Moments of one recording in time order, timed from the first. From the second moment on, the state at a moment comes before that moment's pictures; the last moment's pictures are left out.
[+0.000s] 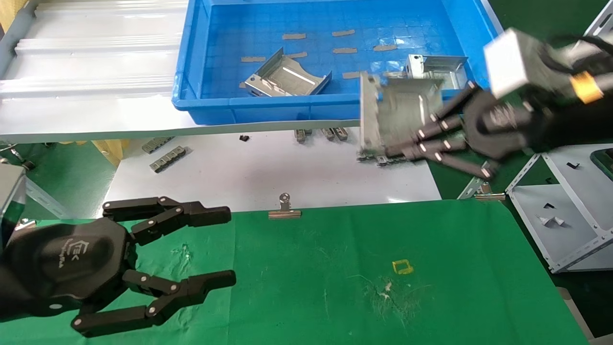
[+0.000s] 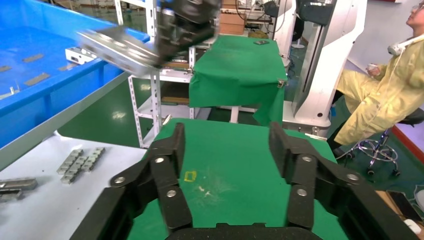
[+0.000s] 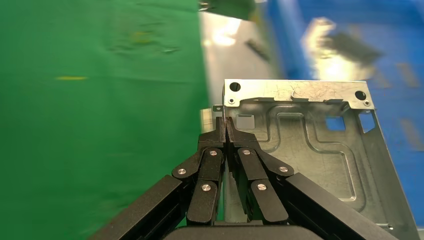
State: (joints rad) left arm -1.09 0.57 0.39 -1.25 0.65 1.44 -0.13; right arm 2.11 -0.78 -1.09 0.68 -1.06 -1.60 -0.10
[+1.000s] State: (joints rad) left arm -1.09 0.57 0.39 -1.25 0.65 1.44 -0.13; right arm 1.80 -0.84 -1.40 0.58 -1.10 -1.40 -0.35
